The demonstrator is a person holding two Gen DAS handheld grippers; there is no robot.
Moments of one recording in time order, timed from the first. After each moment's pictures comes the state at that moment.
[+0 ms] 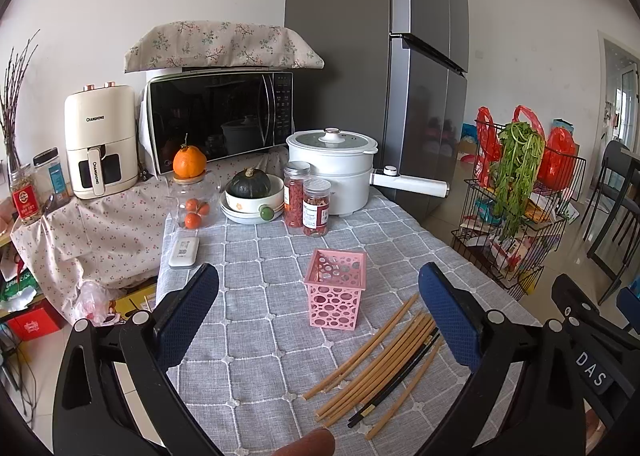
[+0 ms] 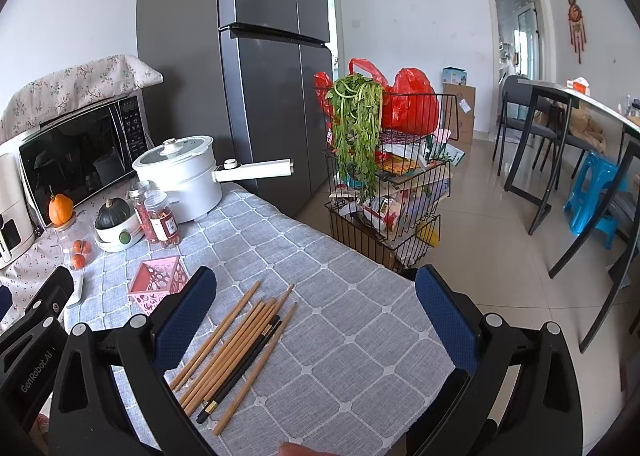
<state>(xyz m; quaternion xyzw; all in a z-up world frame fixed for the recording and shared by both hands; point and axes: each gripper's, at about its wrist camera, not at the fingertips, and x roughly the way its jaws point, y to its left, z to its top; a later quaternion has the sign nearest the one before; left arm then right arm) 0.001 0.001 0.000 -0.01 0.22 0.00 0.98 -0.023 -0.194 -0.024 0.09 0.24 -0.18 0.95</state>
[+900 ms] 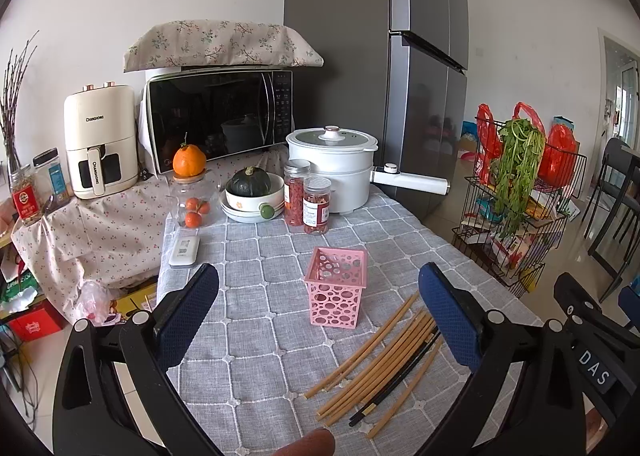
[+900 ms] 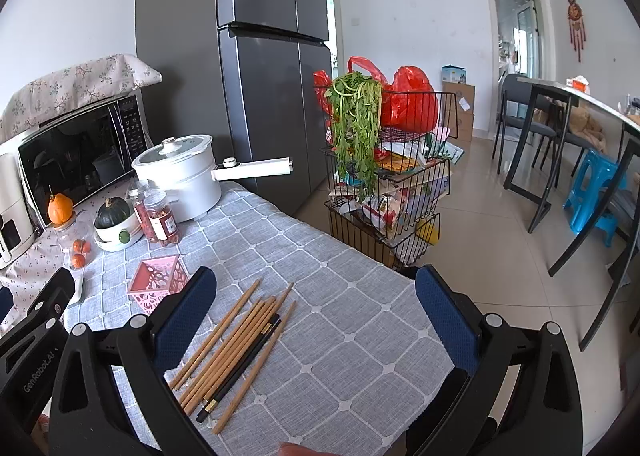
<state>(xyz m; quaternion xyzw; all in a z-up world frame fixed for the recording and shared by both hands) 0.001 0.001 0.000 -0.01 0.22 0.00 0.98 -0.026 -0.194 -0.026 0.09 0.24 -0.18 0.95</state>
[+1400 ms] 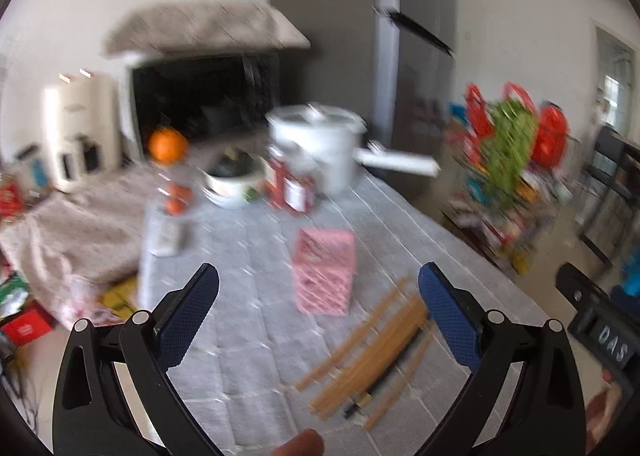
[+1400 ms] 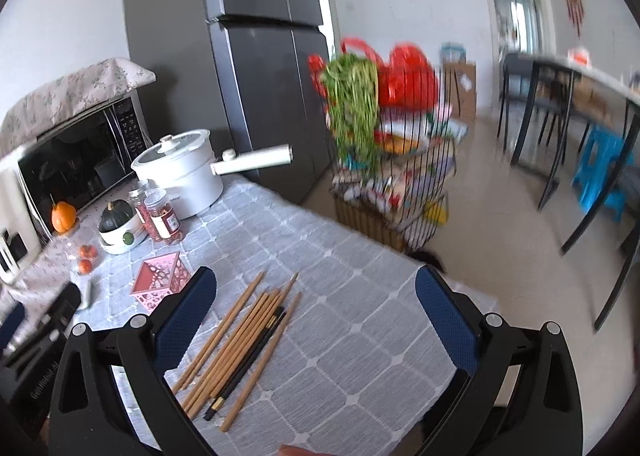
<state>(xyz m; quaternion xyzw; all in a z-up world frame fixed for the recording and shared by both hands) 0.017 -0.010 -0.042 -0.01 0.28 -0.06 0.96 -0.014 -0.229 -0.046 0.17 0.29 -0.15 0.93</state>
